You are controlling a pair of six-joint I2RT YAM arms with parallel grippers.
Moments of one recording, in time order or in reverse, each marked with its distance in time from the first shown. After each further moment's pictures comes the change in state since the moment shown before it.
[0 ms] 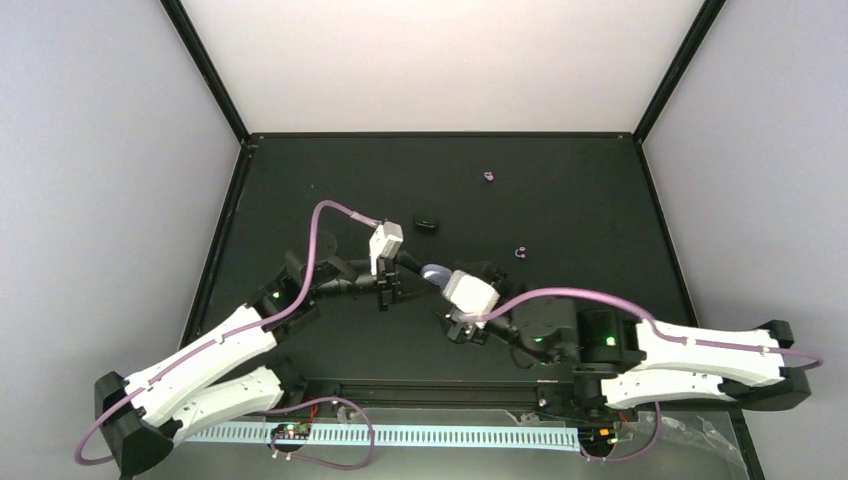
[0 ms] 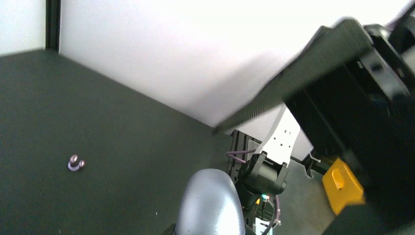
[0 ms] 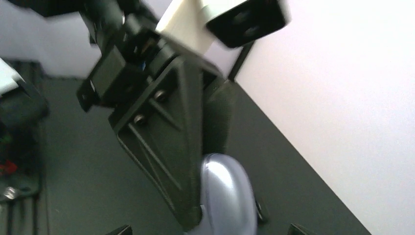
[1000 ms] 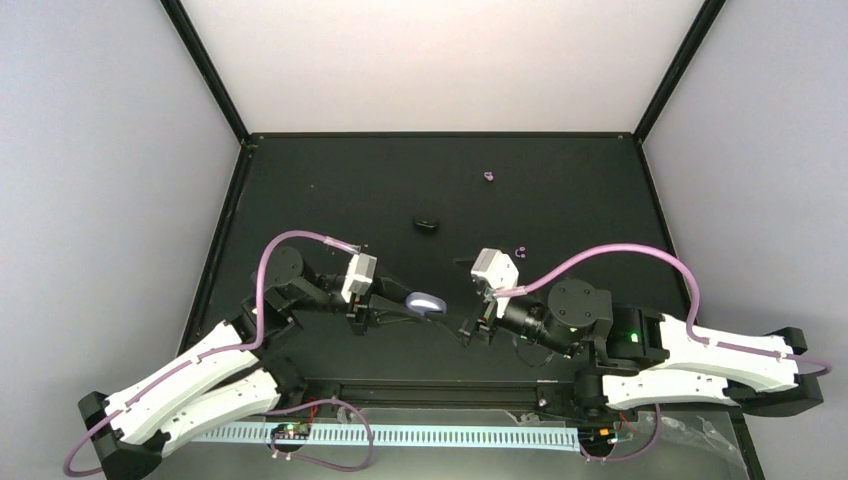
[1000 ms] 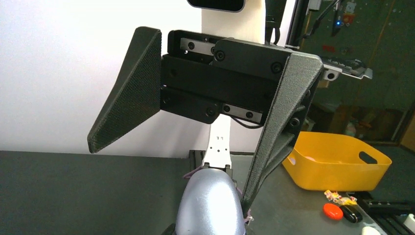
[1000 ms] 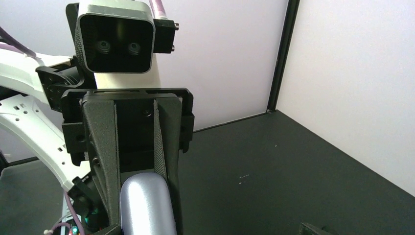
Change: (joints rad) left arm -0.045 -0.160 -0.022 0.101 0.233 0.172; right arm -0.037 -0.084 0.063 0.061 -0.197 0.263
